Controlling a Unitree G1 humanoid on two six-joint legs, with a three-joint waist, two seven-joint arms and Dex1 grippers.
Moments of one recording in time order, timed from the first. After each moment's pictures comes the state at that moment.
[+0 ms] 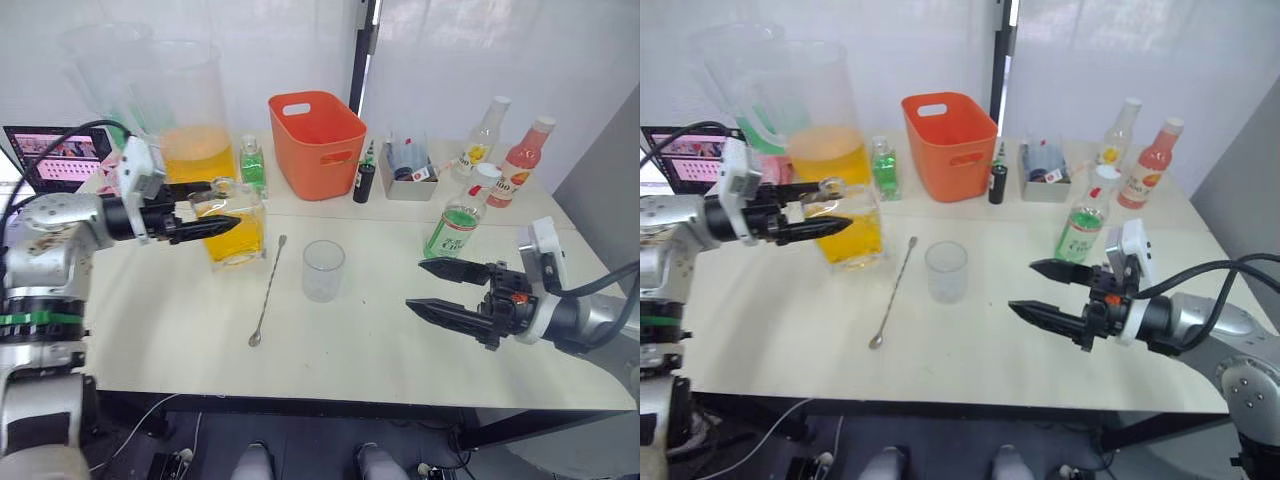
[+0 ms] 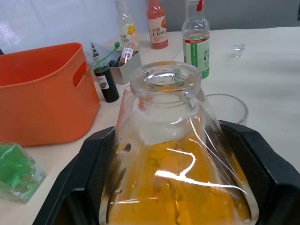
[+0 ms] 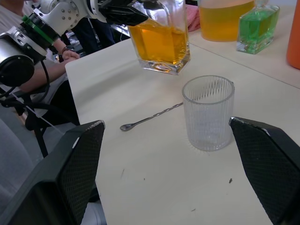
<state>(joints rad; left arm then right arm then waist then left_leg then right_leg) -0.88 0.77 0.07 0.44 -0.38 0.21 -1.30 -0.19 -0.84 -0.34 -0.56 1.08 0.83 0.77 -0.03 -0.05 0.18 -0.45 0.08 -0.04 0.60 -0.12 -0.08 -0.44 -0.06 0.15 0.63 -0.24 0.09</state>
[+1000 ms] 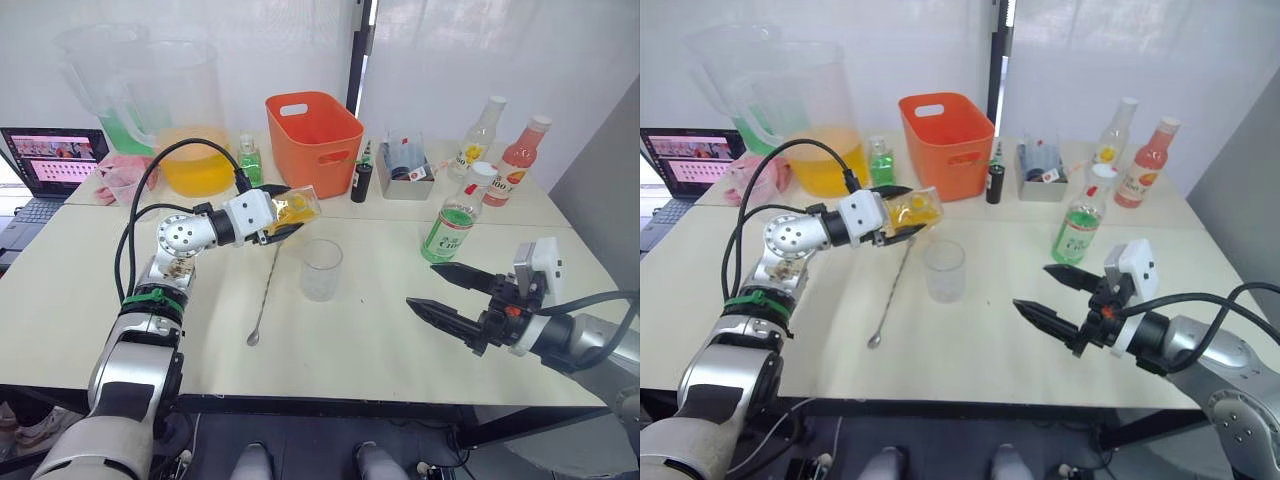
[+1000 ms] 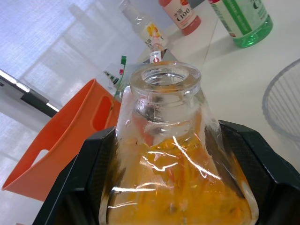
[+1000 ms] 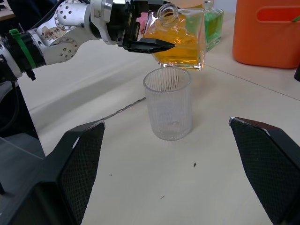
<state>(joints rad) -0.99 0.49 -0.07 0.87 0.10 -0.63 -0.84 -0.07 -0.78 -0.35 -0.64 0.98 0.75 0.63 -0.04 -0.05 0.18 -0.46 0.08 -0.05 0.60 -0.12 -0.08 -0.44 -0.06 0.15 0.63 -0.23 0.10</state>
